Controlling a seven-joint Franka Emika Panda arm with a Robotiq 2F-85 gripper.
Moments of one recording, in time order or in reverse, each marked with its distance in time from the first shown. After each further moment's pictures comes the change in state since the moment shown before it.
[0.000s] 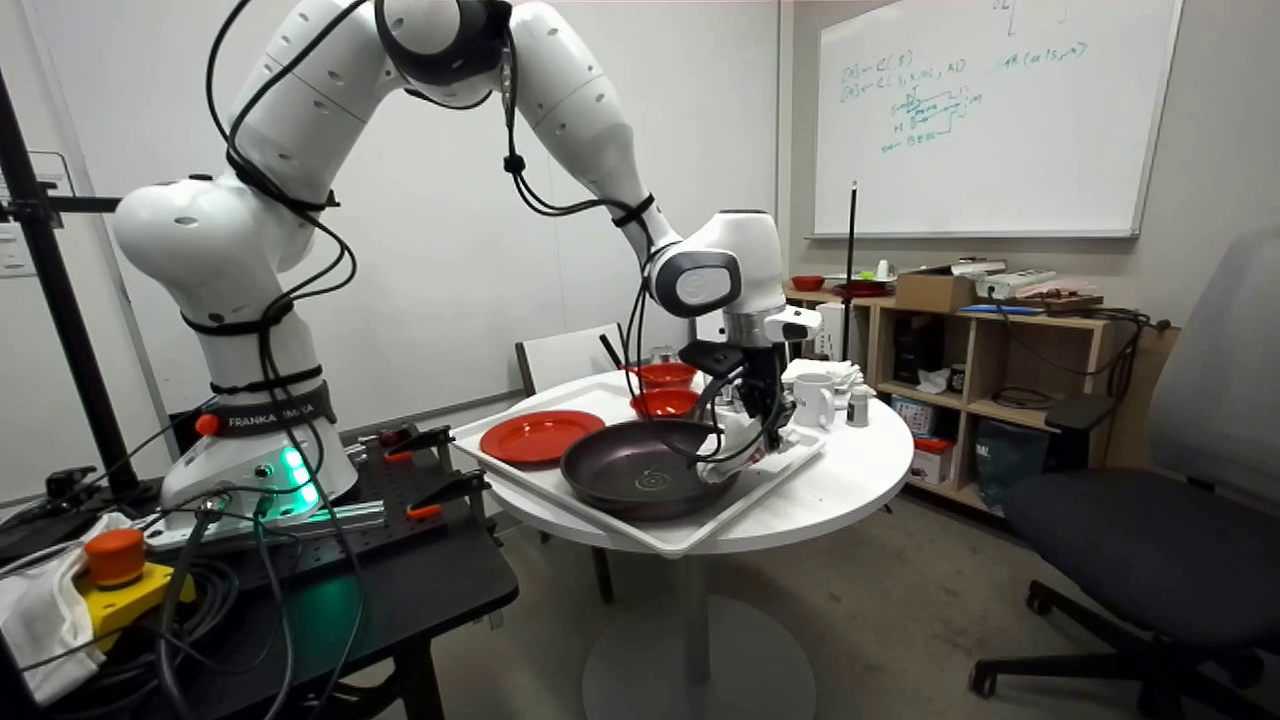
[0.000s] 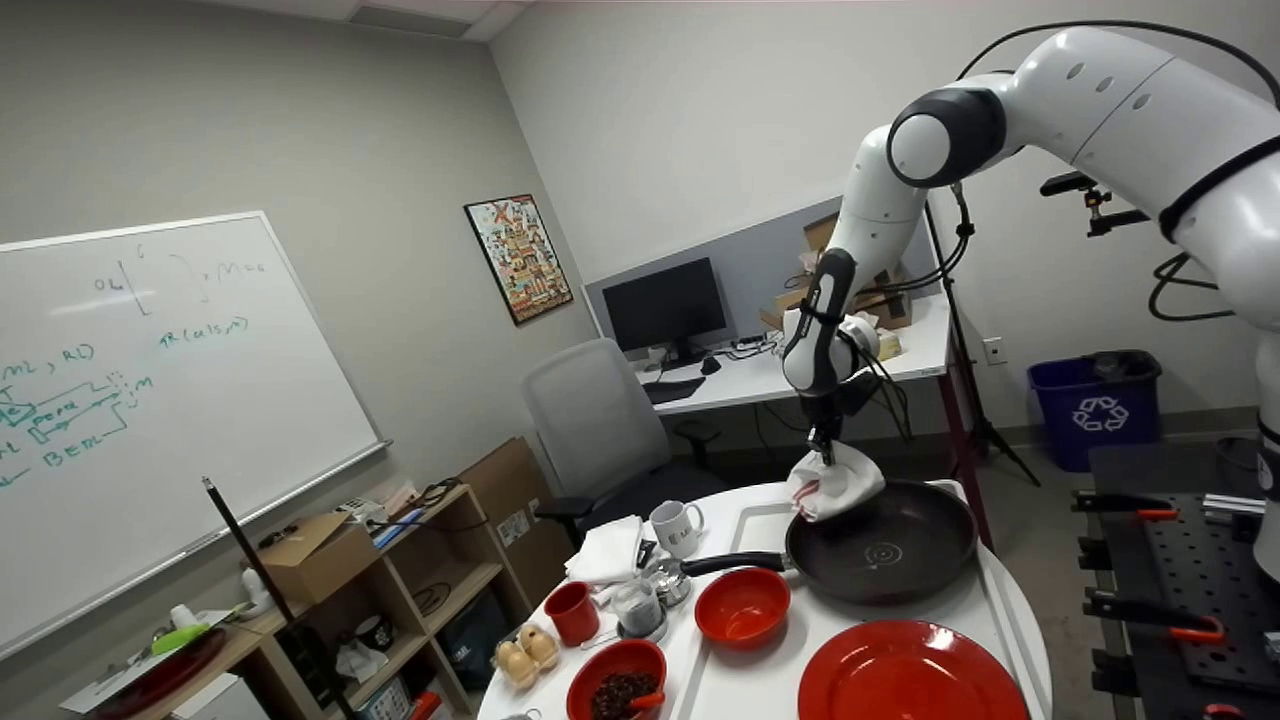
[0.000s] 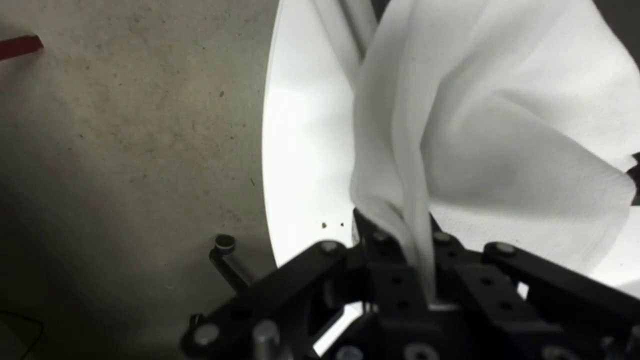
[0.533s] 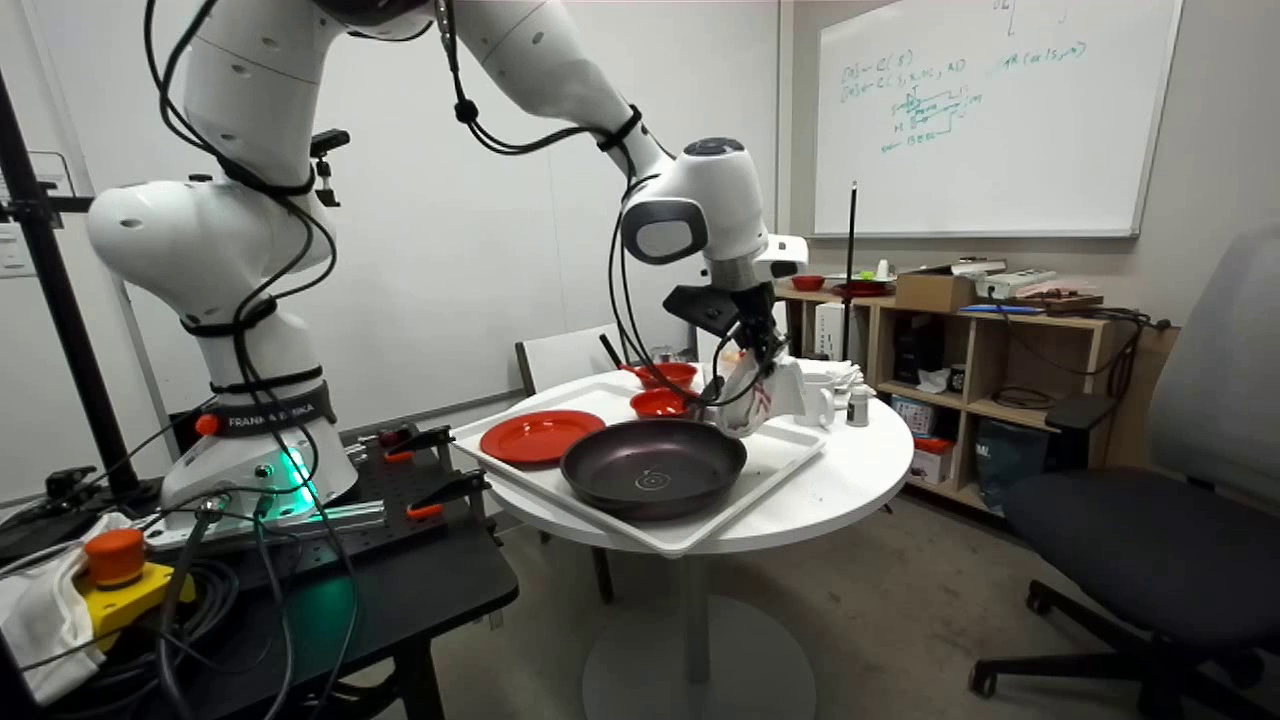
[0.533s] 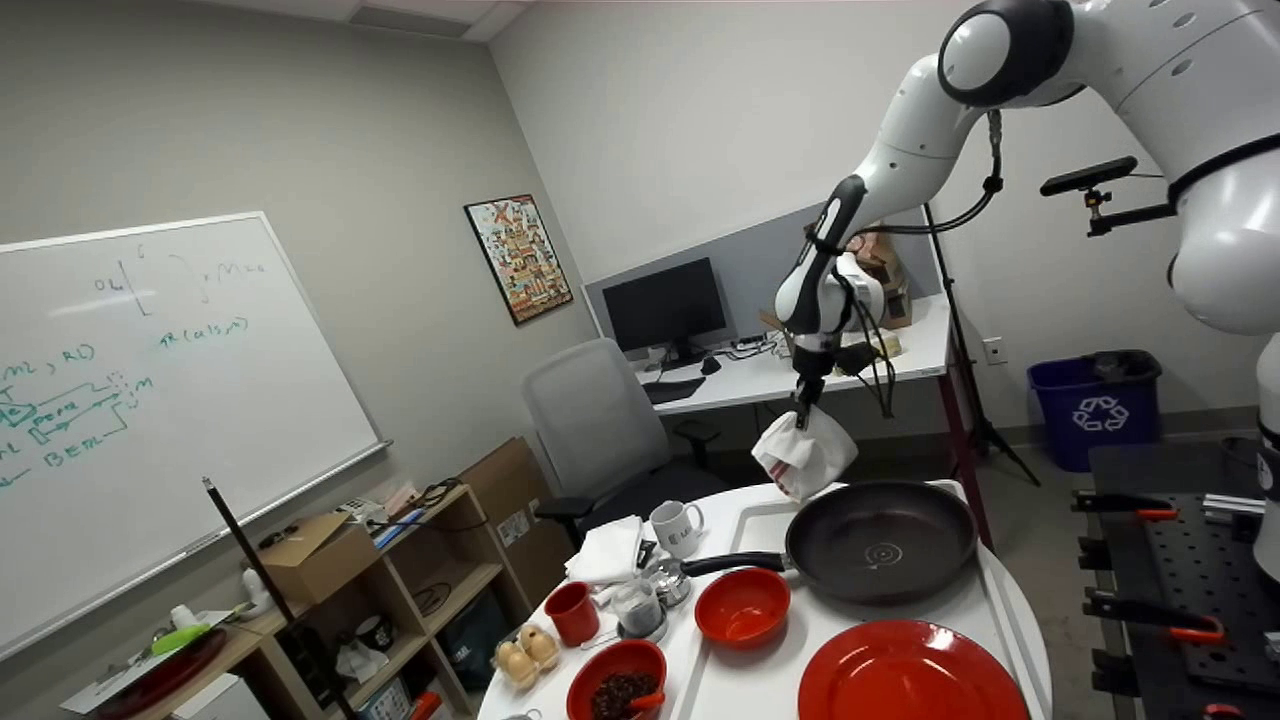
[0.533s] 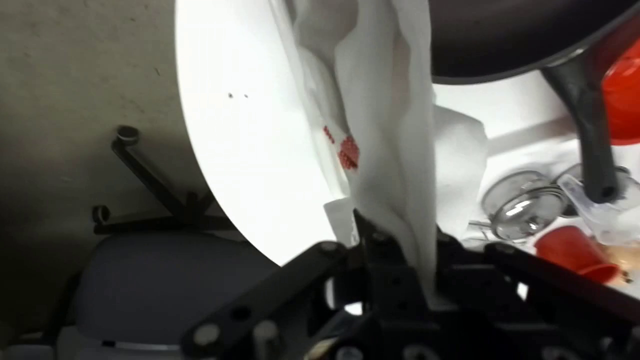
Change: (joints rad) arm -0.379 -0.216 0.419 -0.179 0.328 0.080 -0.472
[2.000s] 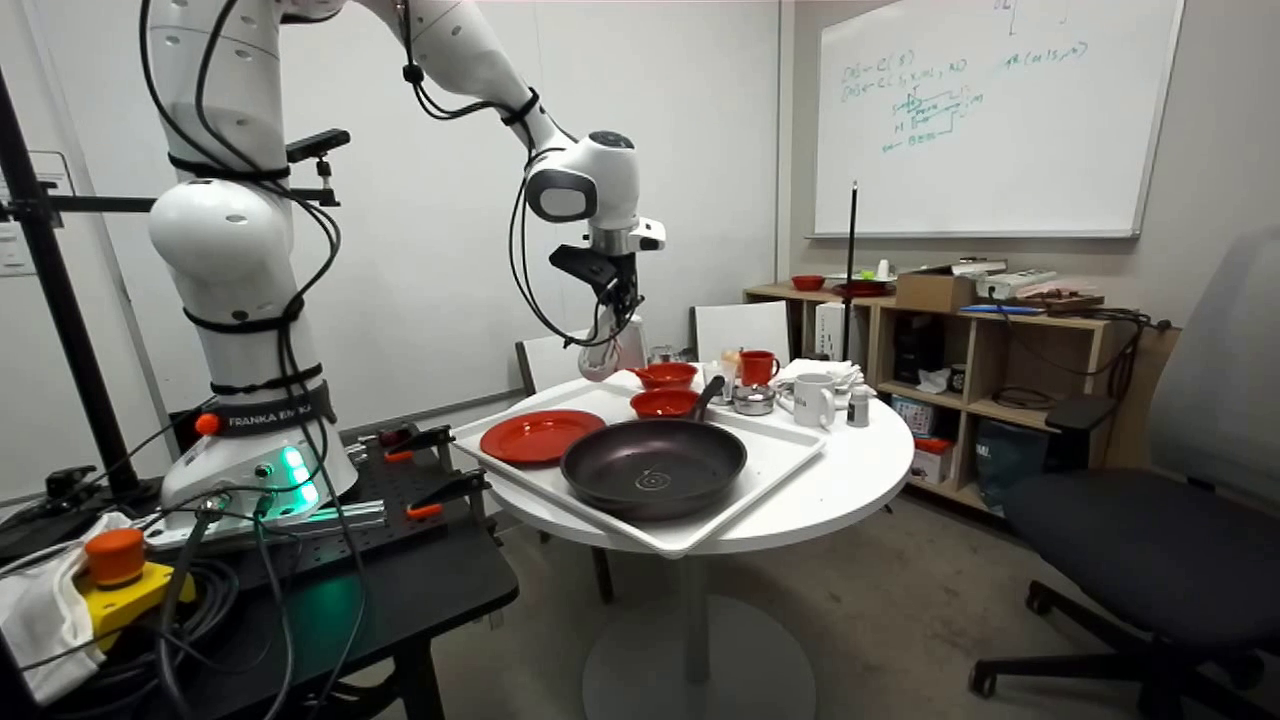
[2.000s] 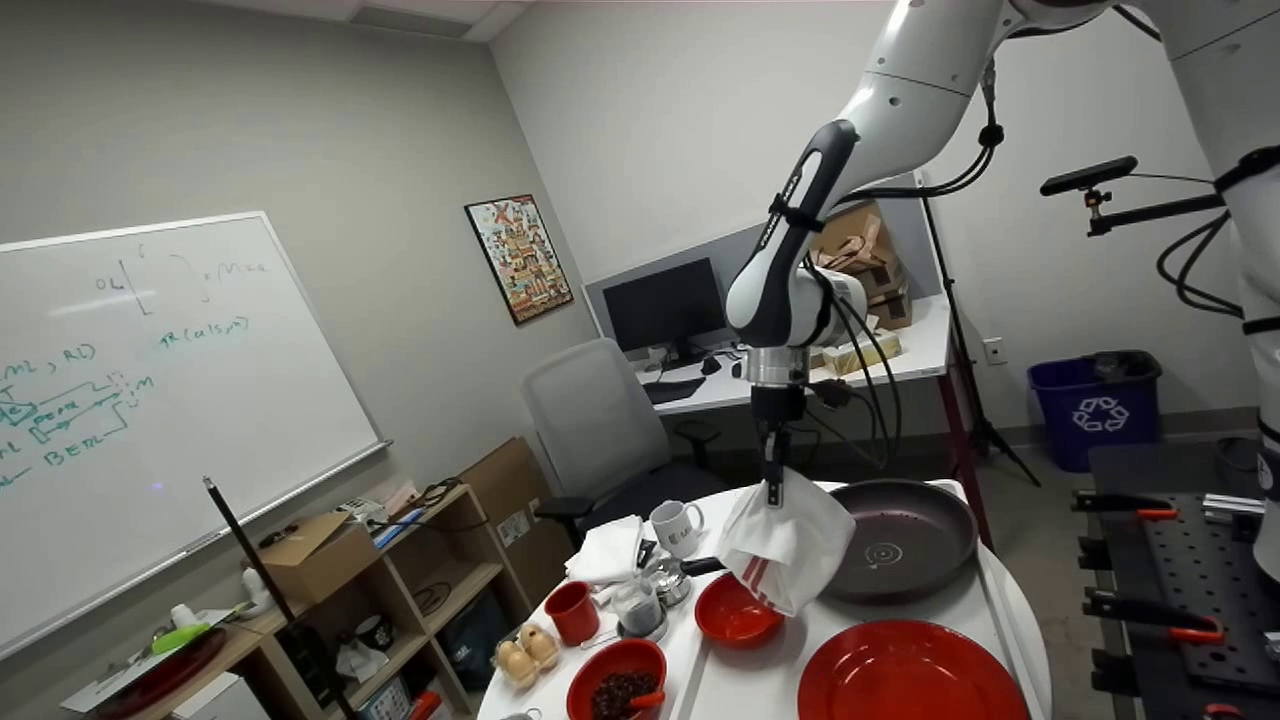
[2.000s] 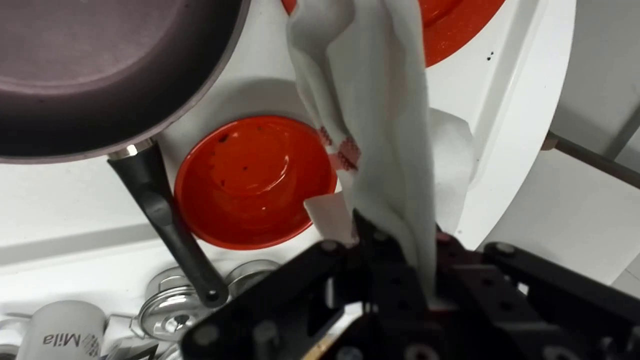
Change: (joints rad) arm 0.705 -0.317 -0.247 -0.270 0.320 -0.204 -0.032
